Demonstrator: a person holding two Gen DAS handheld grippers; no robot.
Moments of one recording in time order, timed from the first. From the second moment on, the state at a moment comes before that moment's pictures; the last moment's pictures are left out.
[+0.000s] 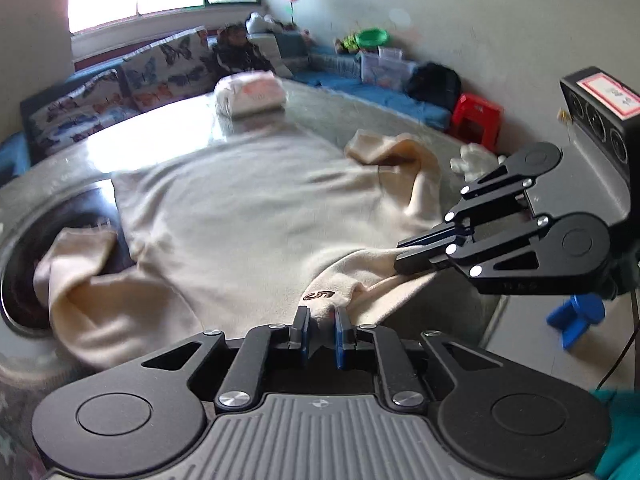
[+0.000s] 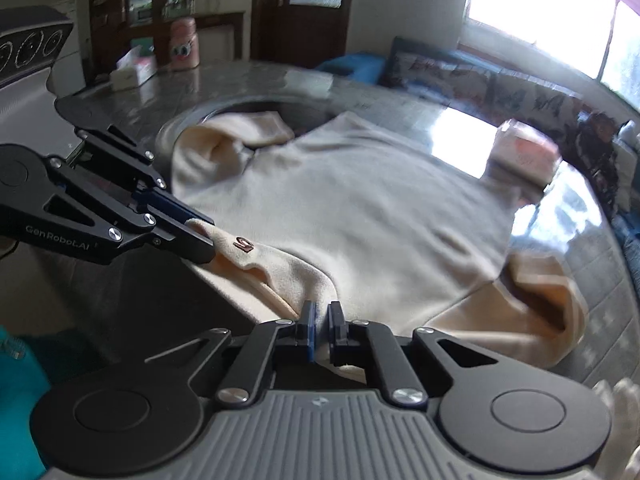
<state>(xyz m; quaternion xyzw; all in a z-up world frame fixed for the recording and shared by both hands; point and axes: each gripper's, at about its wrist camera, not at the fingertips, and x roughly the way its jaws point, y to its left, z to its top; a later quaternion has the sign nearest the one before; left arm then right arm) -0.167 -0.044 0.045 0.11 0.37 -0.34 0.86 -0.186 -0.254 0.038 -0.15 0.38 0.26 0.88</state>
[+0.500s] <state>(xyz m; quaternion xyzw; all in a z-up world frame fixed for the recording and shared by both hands) -0.160 -0.036 0.081 0.10 0.34 -0.39 0.85 -0.140 -0.312 0.079 -0.14 0.33 0.13 0.92</state>
